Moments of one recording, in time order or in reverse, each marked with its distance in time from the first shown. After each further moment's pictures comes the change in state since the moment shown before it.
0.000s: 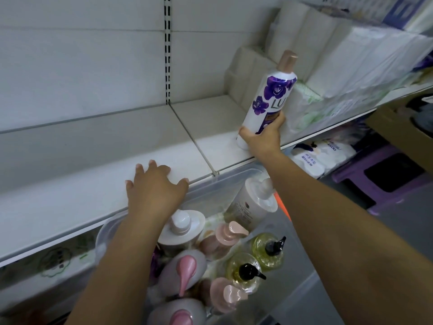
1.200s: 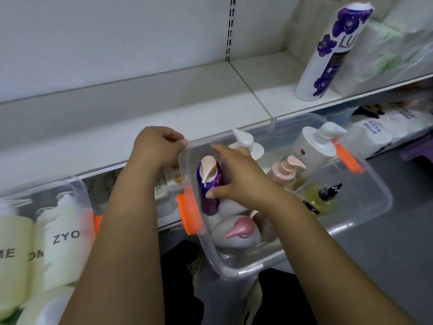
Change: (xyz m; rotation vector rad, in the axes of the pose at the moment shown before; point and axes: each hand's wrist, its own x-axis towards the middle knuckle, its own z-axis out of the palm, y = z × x) left_hand -0.078 -0.096 -0.071 -0.400 0.092 -0.143; right_hand -0.281 -0.061 0.024 -0.410 -0.862 -0.304
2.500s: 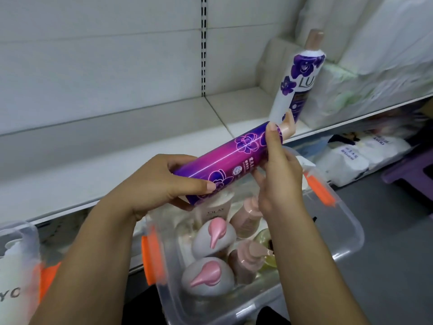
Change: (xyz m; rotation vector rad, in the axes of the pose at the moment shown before) left_hand -0.030 0.061 0.021 -0.242 -0.529 0.182; right_hand 0.002 0.025 -0.083 1.368 0.748 0.365
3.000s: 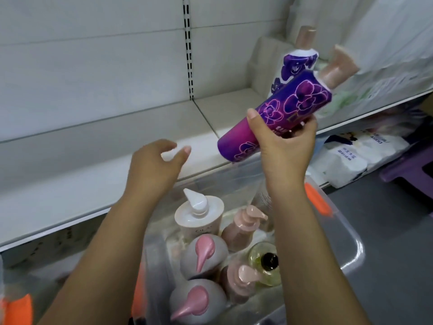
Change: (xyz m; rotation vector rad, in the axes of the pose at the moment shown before) left_hand 0.081 -0.013 0.012 0.372 0.627 0.100; right_hand 0.051 -0.033 0.004 -0.186 0.070 -0.446
